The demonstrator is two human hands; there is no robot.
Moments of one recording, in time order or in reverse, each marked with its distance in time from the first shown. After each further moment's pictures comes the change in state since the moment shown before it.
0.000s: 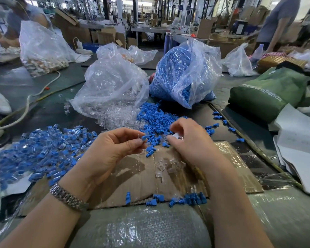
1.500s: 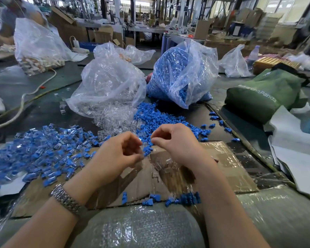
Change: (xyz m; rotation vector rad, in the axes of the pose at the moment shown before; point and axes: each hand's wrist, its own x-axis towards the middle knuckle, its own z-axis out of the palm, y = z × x) left_hand 0.002 -0.012 0.002 0.811 -0.033 0.102; right_hand 0.008 -0.010 0.017 0.204 -0.062 -0.068
